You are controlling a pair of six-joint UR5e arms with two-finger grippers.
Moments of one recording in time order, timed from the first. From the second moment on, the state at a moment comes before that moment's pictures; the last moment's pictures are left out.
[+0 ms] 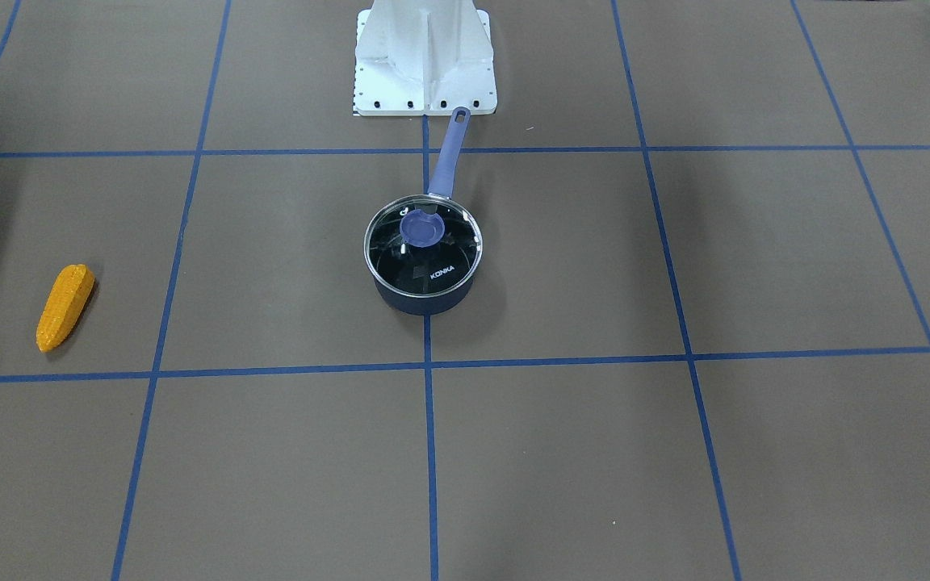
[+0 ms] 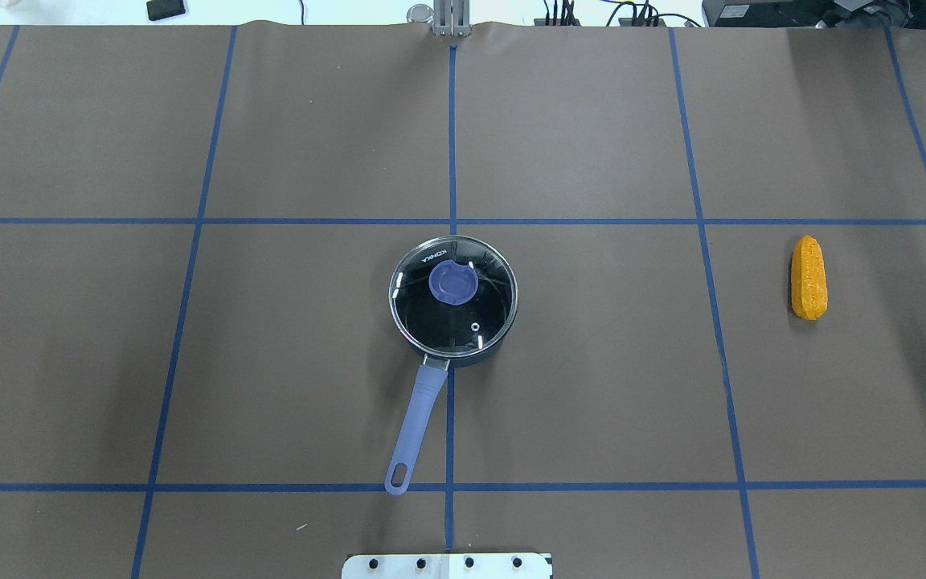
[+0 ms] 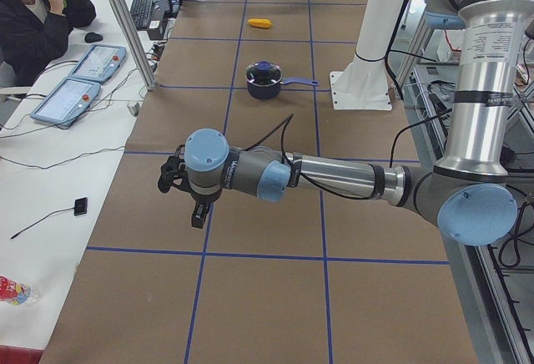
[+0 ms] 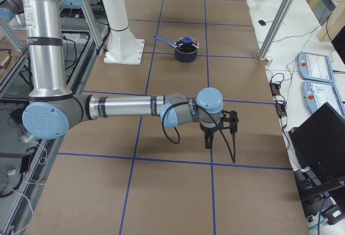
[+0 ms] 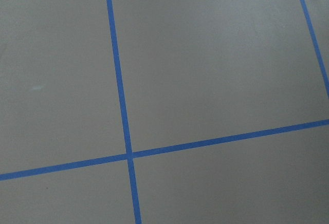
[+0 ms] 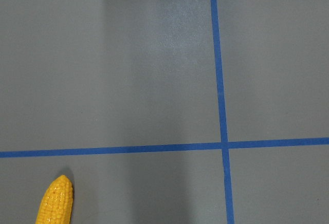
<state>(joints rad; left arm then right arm) -1.60 -1.63 -1.66 -1.74 -2.48 -0.07 1.54 -1.54 1.61 -1.36 2.43 0.32</state>
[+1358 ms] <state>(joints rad) -0.96 -2.05 -2.04 -1.43 -2.19 -1.14 1.25 -1.35 1.60 -1.35 2.32 0.72</state>
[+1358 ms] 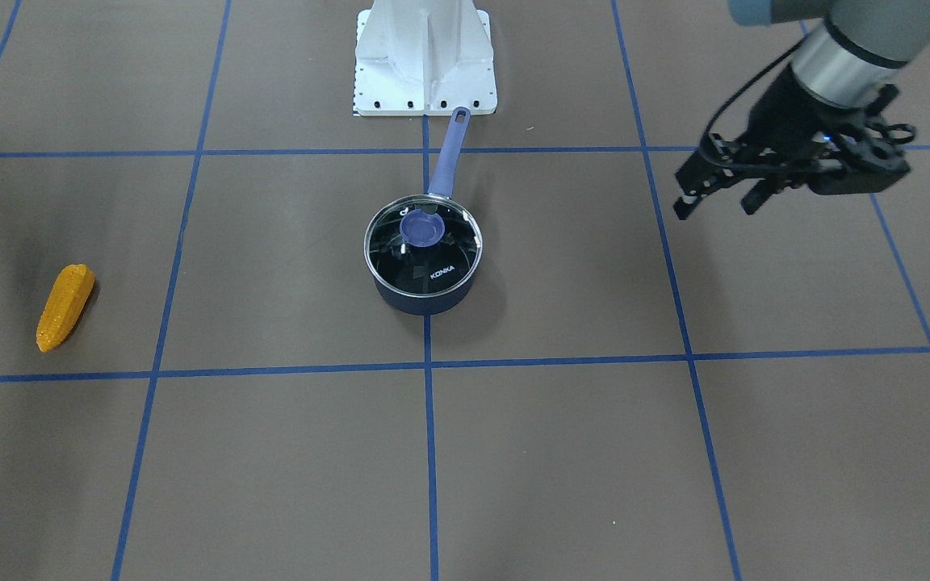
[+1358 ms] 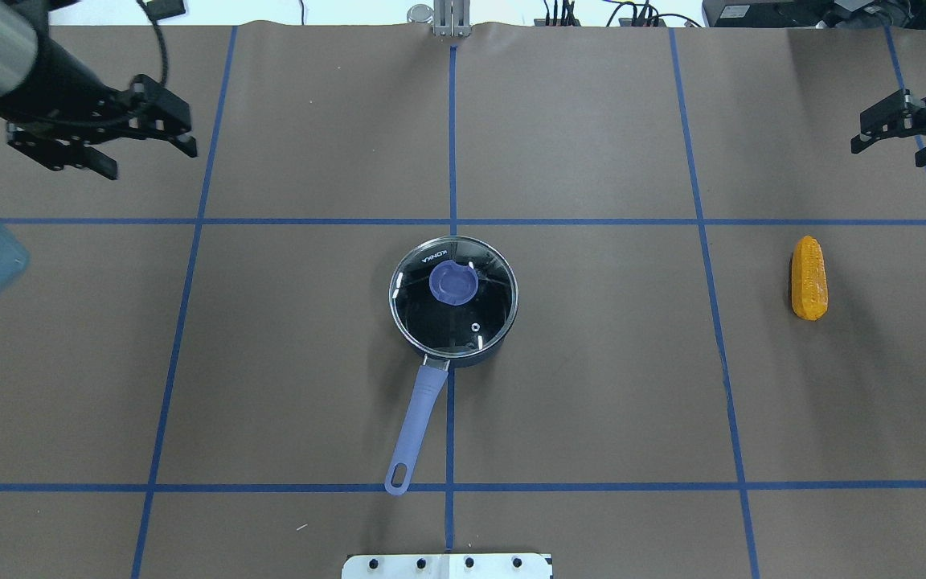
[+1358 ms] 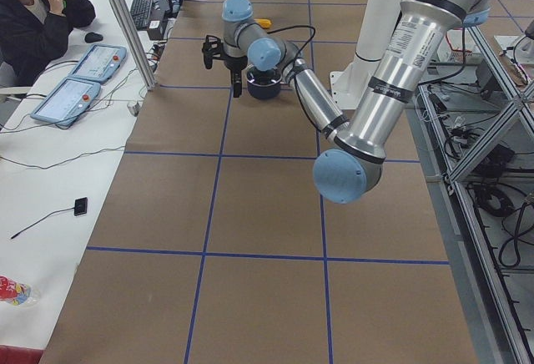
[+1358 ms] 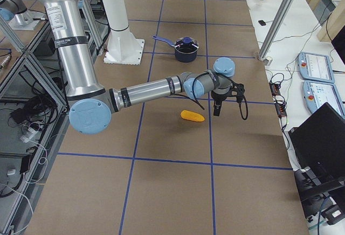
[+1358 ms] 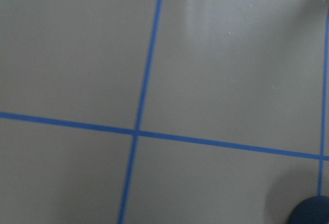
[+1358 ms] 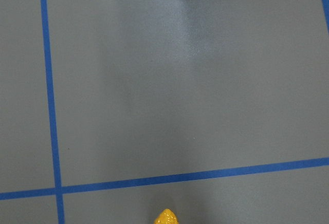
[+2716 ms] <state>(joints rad) -0.61 -2.43 -1.81 -1.31 -1.90 -1.46 1.02 -1.42 1.59 -1.29 2.18 0.76</state>
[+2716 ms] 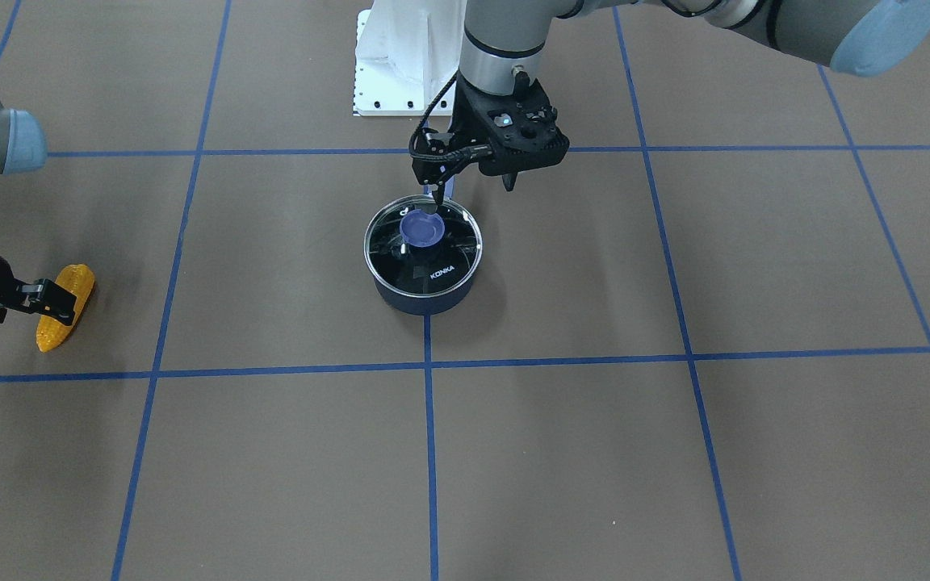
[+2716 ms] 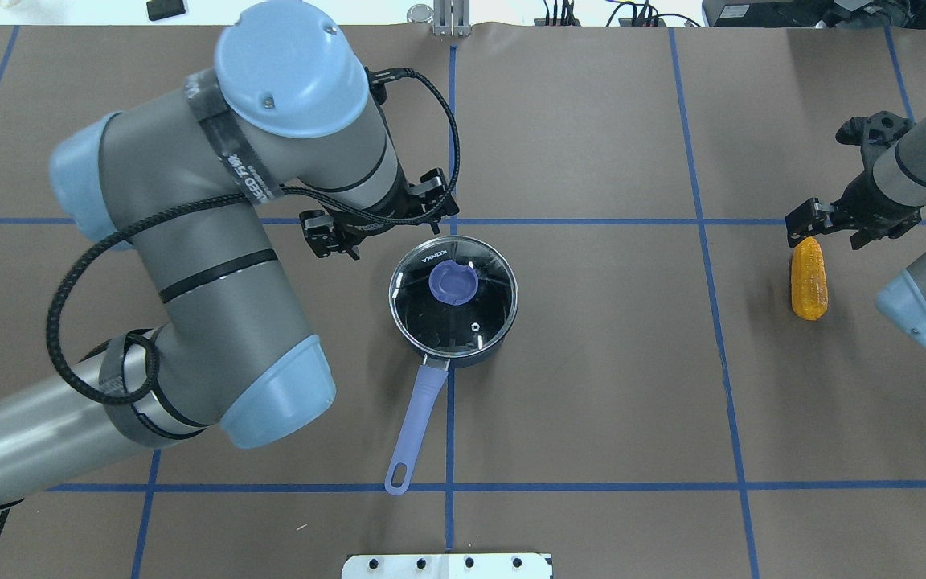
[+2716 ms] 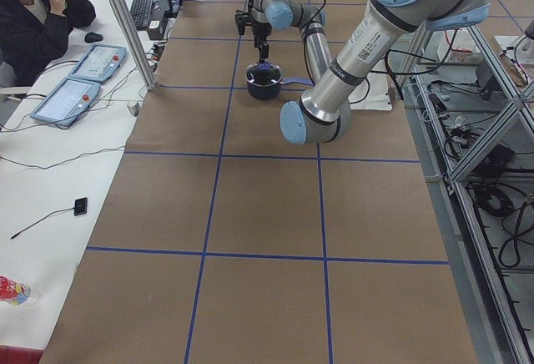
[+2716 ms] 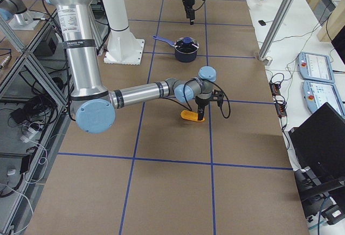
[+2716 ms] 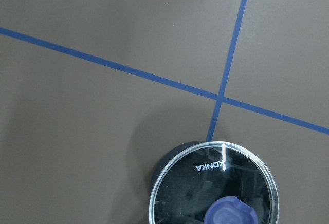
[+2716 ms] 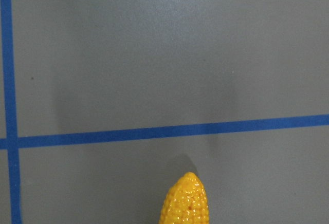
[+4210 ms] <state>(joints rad) -0.58 -2.50 -1.69 -1.33 -1.88 -1.46 0.95 -1.44 1.54 -1.22 2.17 0.80</state>
